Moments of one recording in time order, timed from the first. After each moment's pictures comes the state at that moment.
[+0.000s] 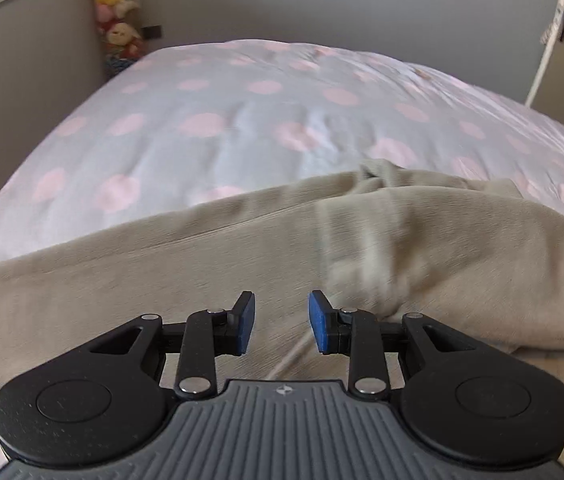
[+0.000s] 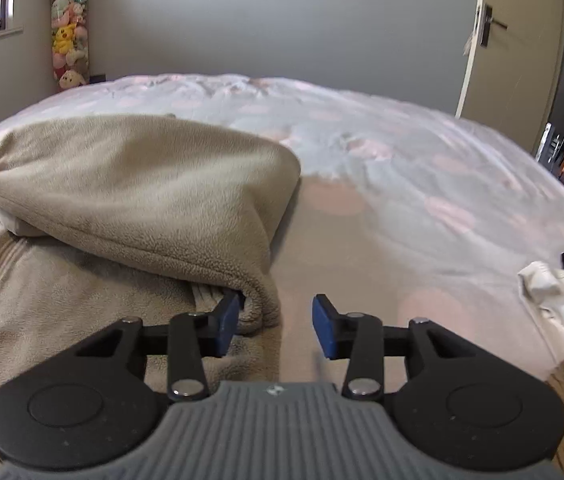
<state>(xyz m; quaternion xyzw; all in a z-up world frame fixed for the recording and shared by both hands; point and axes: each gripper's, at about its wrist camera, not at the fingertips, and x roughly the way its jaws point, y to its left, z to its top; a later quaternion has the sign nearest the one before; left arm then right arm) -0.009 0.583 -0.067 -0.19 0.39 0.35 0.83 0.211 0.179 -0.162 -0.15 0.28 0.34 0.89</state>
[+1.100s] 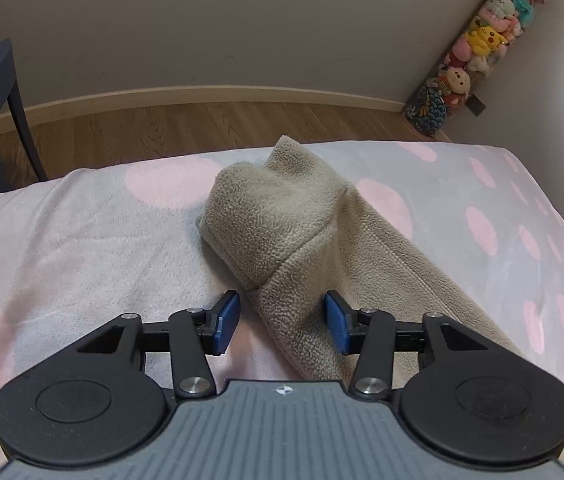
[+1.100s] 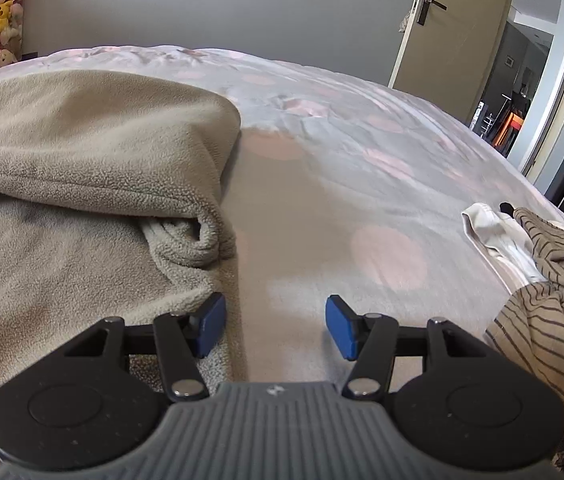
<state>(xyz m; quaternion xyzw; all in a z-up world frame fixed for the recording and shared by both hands) -0.331 0.782 -0.167 -0.45 0.17 0.61 0.62 0.198 0.183 -0.194 -0.18 0.30 0.23 0.91</state>
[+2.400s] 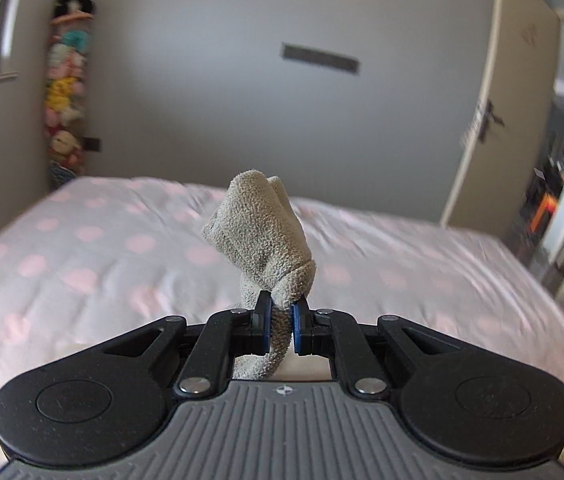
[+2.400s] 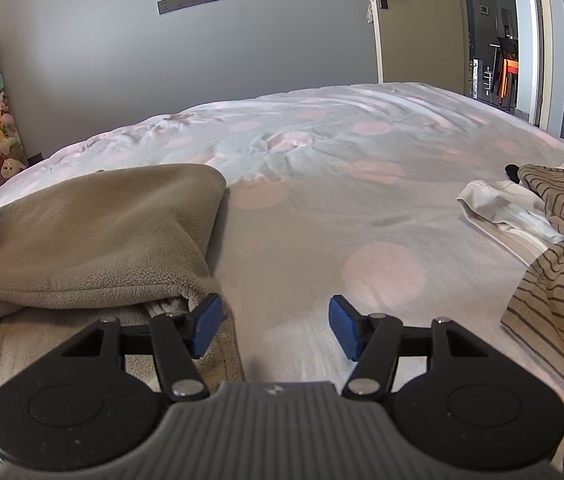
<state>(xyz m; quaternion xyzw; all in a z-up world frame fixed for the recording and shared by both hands) 0.142 0.451 0.022 -0.15 0.23 0.29 0.92 0.233 0.147 -0.173 -0.01 0.31 0.27 0.91</state>
